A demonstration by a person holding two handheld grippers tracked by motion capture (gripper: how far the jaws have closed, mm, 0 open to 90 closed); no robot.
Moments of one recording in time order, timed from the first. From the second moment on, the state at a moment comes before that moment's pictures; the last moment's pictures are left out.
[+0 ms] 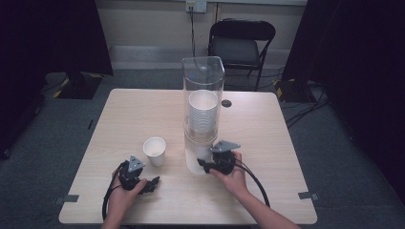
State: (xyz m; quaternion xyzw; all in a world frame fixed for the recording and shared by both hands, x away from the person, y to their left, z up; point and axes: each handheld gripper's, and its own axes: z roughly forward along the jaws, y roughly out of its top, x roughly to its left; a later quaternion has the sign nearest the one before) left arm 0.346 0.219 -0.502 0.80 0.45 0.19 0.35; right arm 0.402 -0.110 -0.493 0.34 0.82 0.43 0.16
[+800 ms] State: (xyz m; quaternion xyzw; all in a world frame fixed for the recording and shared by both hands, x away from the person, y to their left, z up) left arm 0.344 0.219 -0.502 0.80 0.44 0.19 0.35; right arm 0.408 -0.170 -0.500 0.37 0.83 0.38 0.17
